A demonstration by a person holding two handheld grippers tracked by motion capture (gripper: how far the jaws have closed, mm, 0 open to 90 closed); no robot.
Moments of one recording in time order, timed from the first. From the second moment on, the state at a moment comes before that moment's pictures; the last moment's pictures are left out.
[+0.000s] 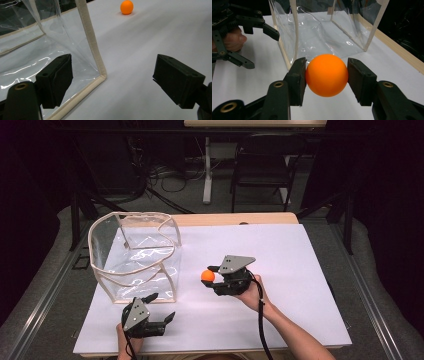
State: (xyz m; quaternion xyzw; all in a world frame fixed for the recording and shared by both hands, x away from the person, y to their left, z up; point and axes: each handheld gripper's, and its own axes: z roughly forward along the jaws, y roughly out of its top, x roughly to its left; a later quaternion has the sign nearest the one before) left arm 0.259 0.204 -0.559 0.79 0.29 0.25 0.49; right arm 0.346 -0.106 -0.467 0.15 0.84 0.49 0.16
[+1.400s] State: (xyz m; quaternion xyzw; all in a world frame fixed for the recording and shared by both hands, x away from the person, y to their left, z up) left arm 0.259 0.205 -0.559 0.79 0.28 0.25 0.49; right arm 0.368 -0.088 -0.434 0.14 0.84 0.49 0.18
